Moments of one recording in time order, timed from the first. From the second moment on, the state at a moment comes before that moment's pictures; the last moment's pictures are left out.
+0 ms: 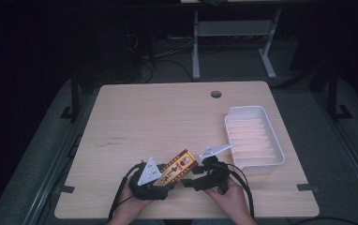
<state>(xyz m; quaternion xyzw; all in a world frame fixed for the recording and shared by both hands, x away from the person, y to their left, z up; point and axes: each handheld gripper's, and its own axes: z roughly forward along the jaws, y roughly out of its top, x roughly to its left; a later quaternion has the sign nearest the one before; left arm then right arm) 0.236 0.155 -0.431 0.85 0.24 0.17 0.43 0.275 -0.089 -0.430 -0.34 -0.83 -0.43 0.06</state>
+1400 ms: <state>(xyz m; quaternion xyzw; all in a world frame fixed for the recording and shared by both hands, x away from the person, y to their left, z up) 0.231 0.136 -0.434 0.88 0.18 0.16 0.41 0.267 -0.099 -0.404 -0.29 -0.82 -0.48 0.05</state>
